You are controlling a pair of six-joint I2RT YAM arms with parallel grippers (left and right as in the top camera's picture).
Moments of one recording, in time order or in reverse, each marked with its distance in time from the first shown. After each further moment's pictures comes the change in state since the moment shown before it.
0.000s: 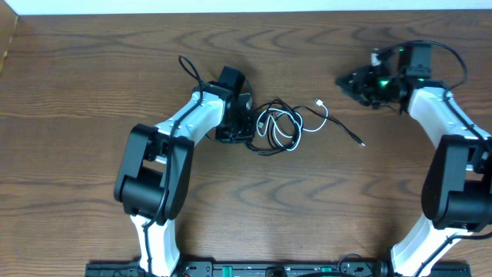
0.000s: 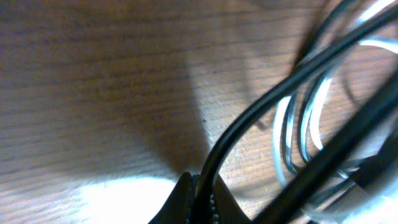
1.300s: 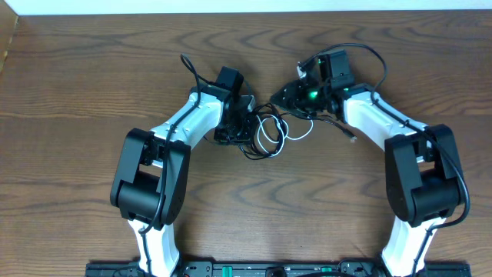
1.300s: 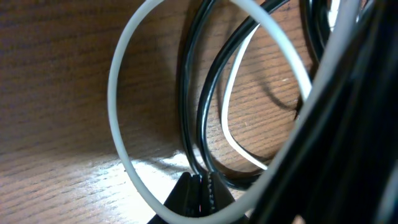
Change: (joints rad) left arm 0.000 -0.018 -0.012 -0.031 0.044 0.097; right arm 0.357 0.076 0.001 0.136 0.055 0.167
